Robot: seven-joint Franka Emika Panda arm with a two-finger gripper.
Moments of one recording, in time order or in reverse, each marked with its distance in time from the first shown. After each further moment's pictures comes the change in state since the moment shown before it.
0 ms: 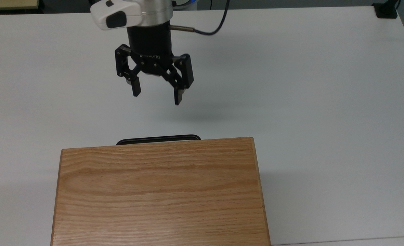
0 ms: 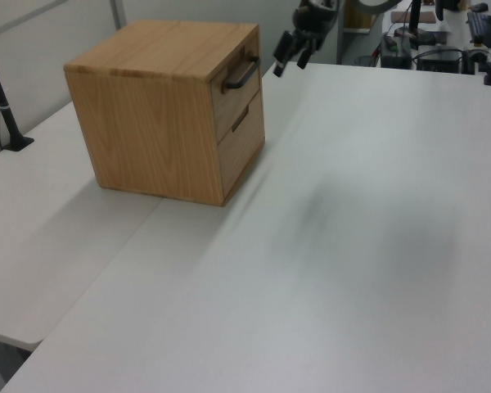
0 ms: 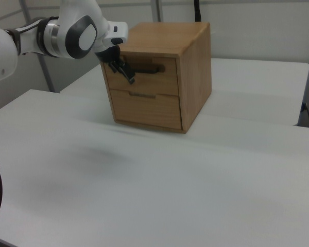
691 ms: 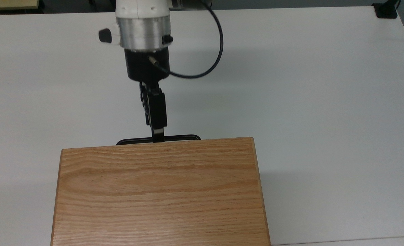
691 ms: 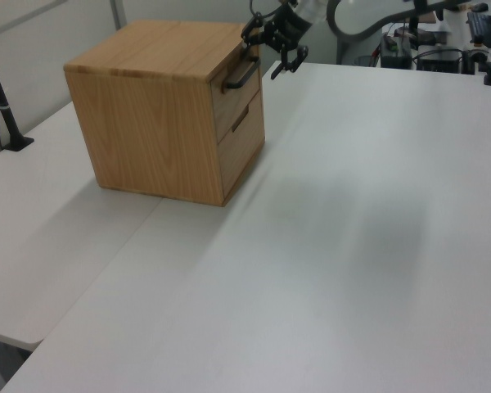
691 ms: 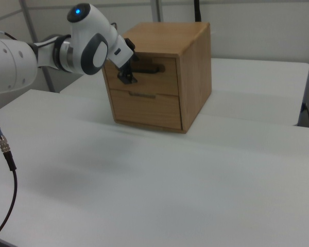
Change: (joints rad) arm 0.001 0.120 0.000 0.027 0.008 0.324 0.911
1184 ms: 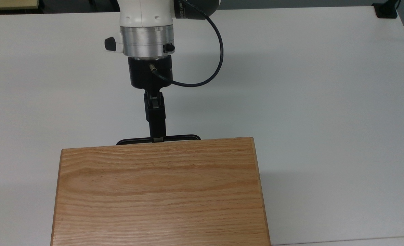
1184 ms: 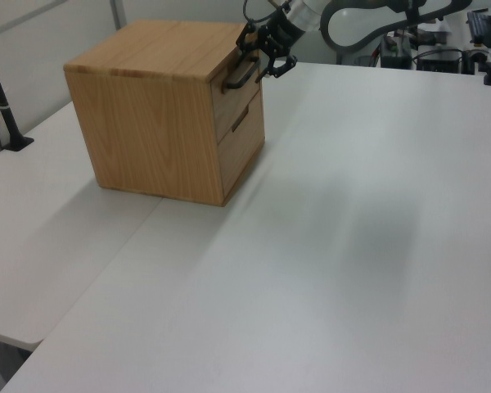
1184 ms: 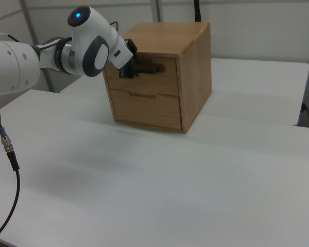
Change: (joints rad) arm 0.007 0.031 0.000 0.016 0.000 0.065 0.080
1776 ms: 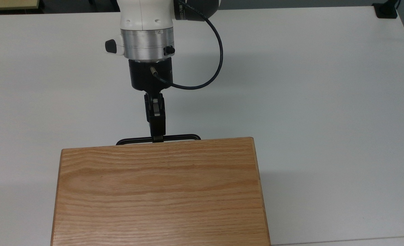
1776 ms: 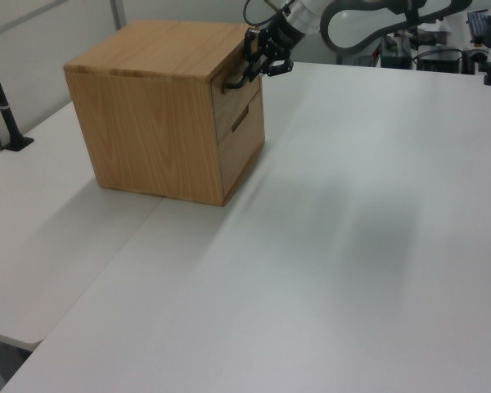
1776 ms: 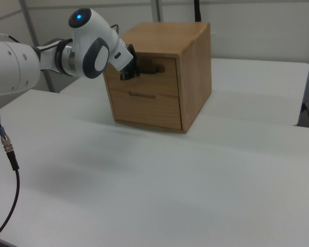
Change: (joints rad) arm 0.000 -0.002 -0.001 -0.013 0.000 -0.011 -0.013
